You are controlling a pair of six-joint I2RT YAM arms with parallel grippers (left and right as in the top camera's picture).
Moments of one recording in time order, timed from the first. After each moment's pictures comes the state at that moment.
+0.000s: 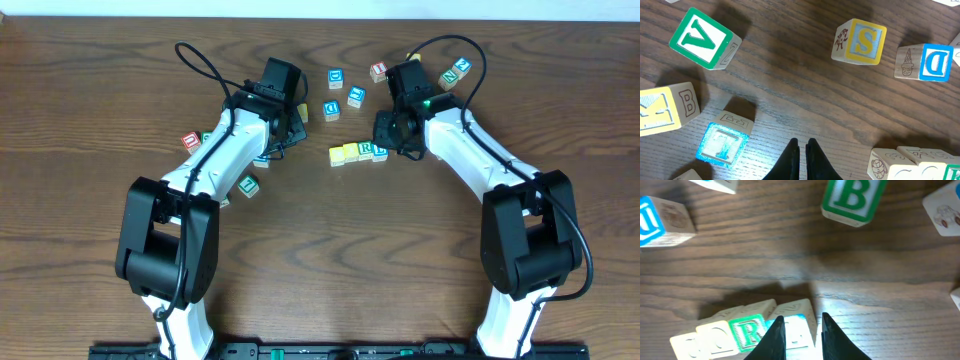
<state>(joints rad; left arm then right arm) -0.34 1.96 1.44 -0.69 -0.04 -0.67 0.33 2.00 1.45 -0.64 -0.03 0.48</state>
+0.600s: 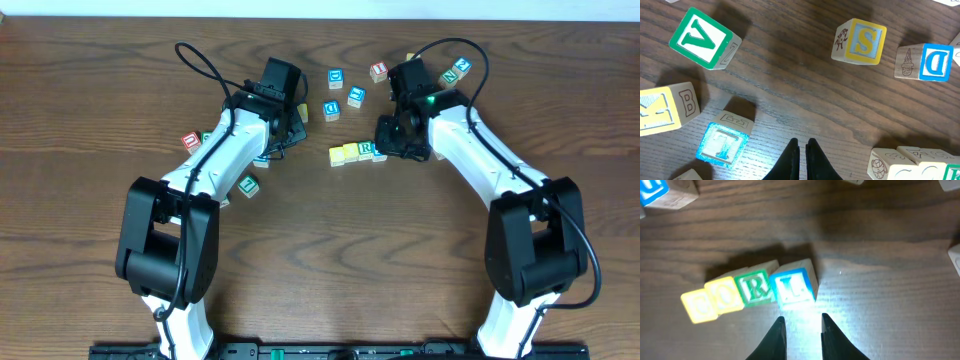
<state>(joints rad) -0.34 1.96 1.44 -0.69 -0.04 -0.67 0.34 1.96 1.47 -0.80 -0.10 0.48</state>
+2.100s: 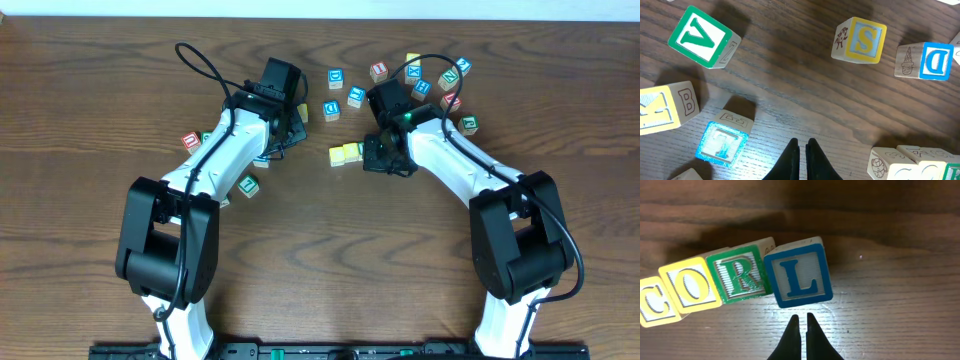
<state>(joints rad) -0.34 1.96 1.44 -0.69 -0.03 -0.67 0.41 2.00 1.40 -0.73 -0.01 0.49</state>
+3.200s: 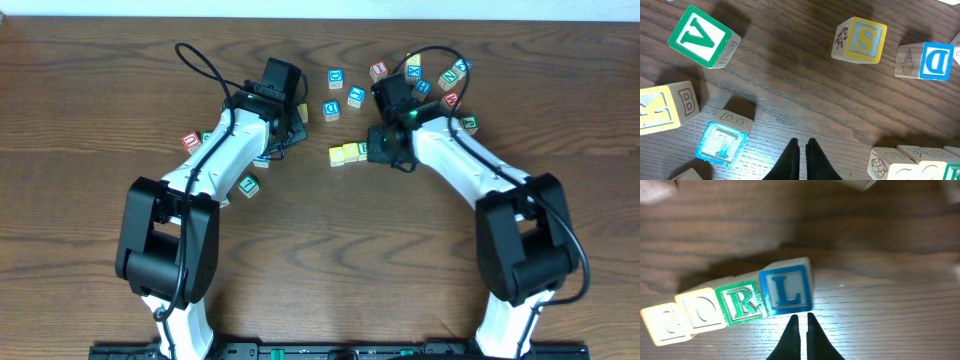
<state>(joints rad) -0.34 1.96 1.44 -0.69 -0.03 -0.67 0.38 1.97 1.40 -0.68 0.03 0.46</state>
